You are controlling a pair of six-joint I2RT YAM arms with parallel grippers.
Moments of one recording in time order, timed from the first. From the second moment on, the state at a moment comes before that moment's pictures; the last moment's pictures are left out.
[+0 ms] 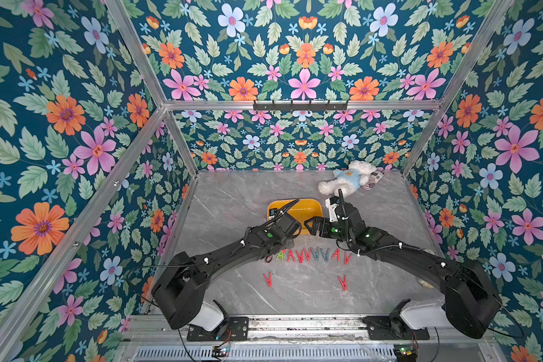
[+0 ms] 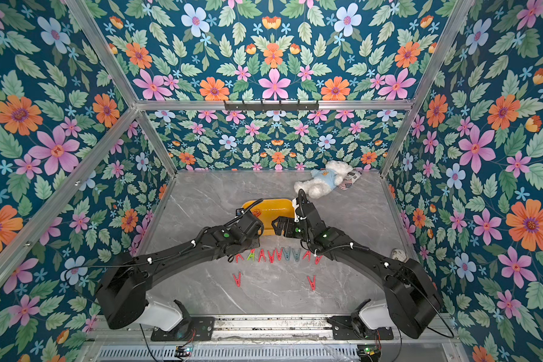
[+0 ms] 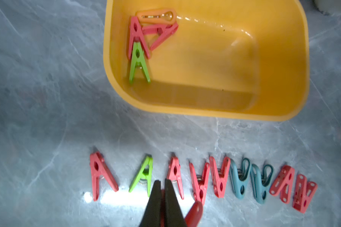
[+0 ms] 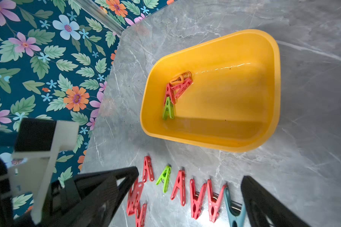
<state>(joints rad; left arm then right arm) -0.90 1.45 0.95 -0.58 -0.34 -0.94 0.70 1.38 0.86 -0.07 -0.14 0.71</state>
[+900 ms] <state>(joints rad) -1.14 1.44 0.68 -0.55 -0.41 -1.34 0.73 1.36 0.82 -0.07 -0.16 0.71</state>
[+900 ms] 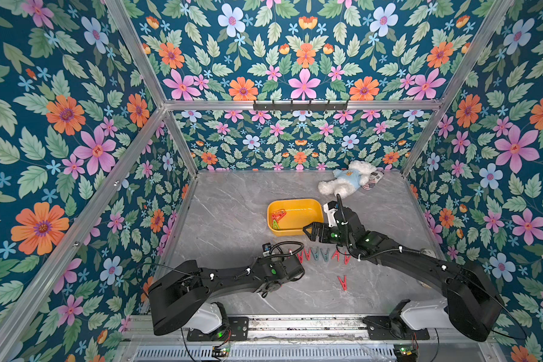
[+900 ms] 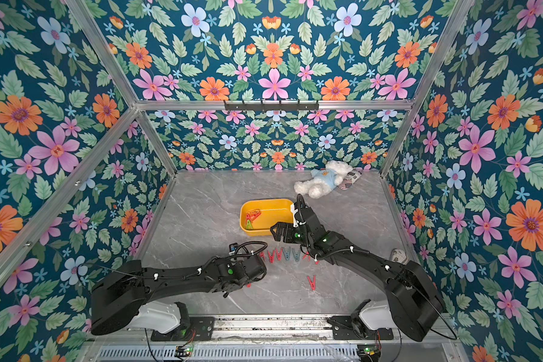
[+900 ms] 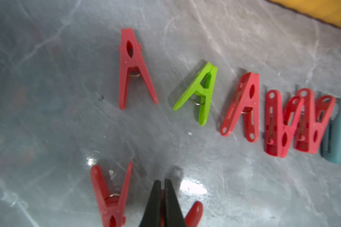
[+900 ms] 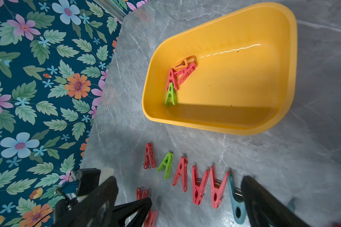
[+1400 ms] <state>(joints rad) -1.14 1.40 0.70 -0.57 -0.41 -1.35 0.73 1.42 0.87 -0.08 -0.16 0.71</state>
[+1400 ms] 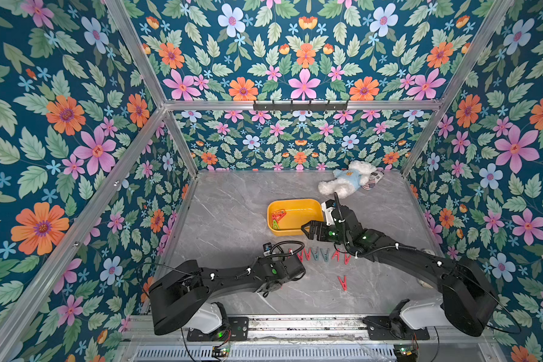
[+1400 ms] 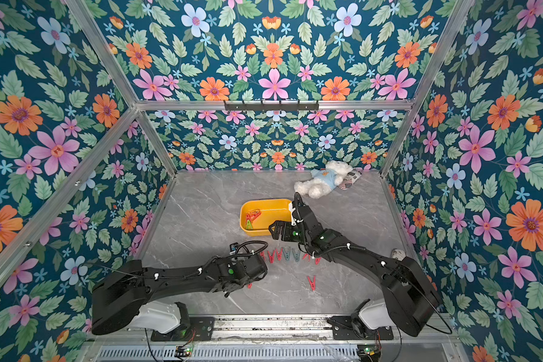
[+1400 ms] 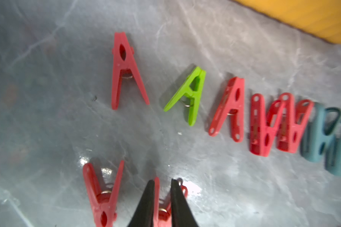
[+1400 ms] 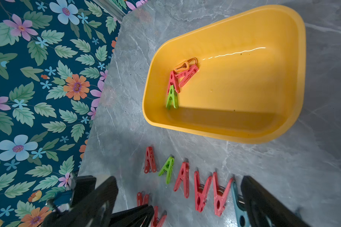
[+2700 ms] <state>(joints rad) -0.59 1.12 0.91 -0.78 -0.34 -0.86 0.72 2.20 1.64 -0.20 -0.13 0.71</state>
